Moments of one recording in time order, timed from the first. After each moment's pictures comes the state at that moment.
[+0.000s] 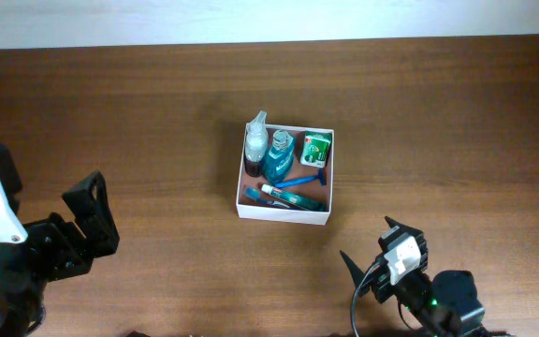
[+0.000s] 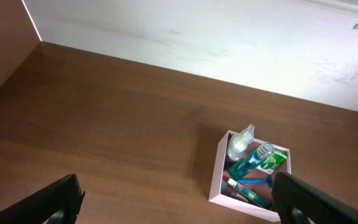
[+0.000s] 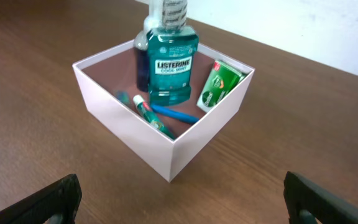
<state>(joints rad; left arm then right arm) -0.40 1.18 2.29 -1.69 -0.38 -0.44 0.35 0.09 0.27 -0.52 -0.19 -0.15</state>
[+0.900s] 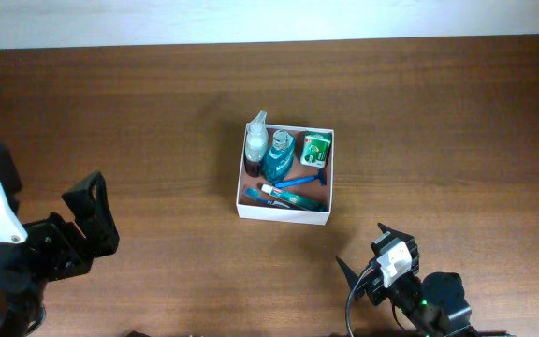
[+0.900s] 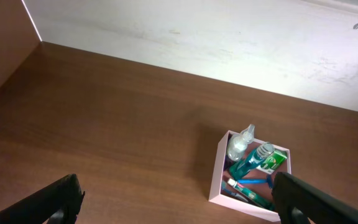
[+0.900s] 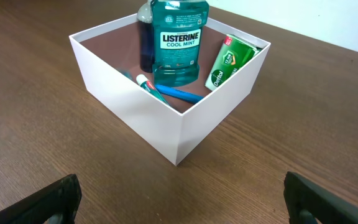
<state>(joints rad) -0.40 1.18 2.29 -1.69 -0.38 -0.44 0.35 0.01 0.15 -0.51 -0.21 -0.15</state>
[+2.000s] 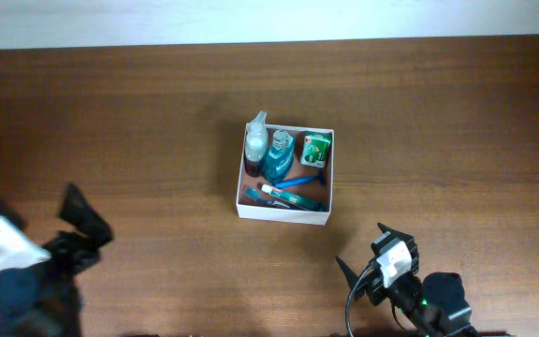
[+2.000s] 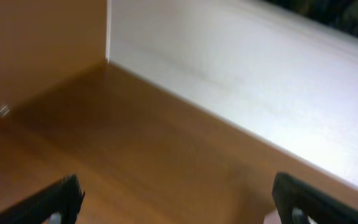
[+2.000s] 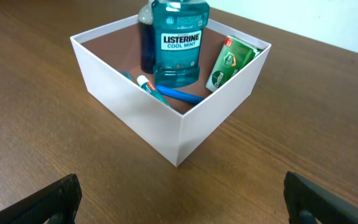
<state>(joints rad) 0.04 0.56 1.11 -0.87 -0.29 -0.39 0.35 0.01 0.15 -0.51 -0.21 -0.15</state>
